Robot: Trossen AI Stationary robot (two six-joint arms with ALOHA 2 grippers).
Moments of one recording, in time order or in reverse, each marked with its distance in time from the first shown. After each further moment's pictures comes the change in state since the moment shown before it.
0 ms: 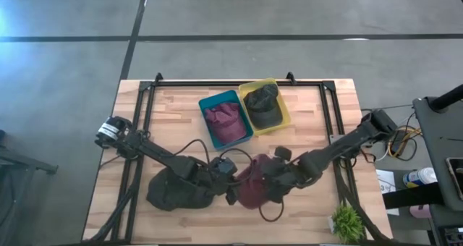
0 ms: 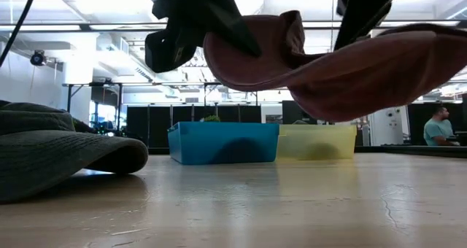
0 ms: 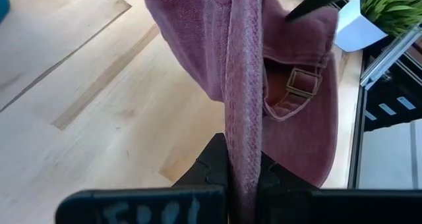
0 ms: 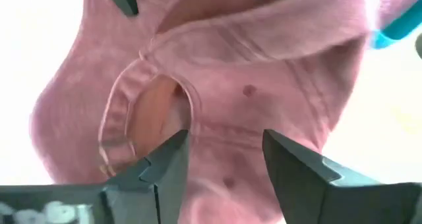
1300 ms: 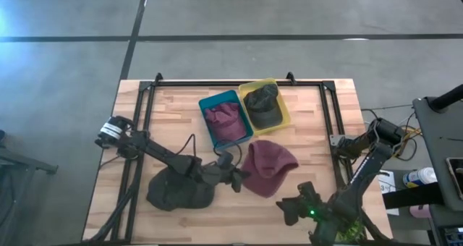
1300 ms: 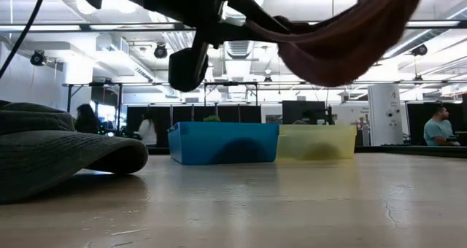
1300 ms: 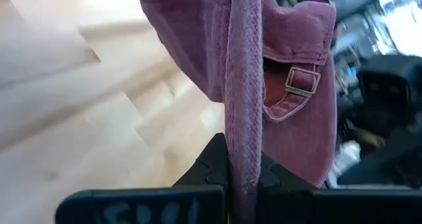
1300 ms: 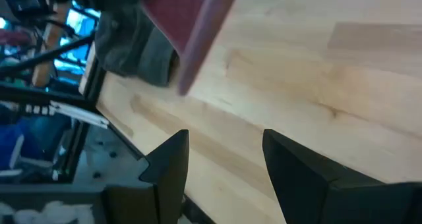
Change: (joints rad) left arm 0.040 0.014 -0.200 0.616 -0.126 -0.200; right arm 0.472 0.044 -0.076 0.100 0.477 1.460
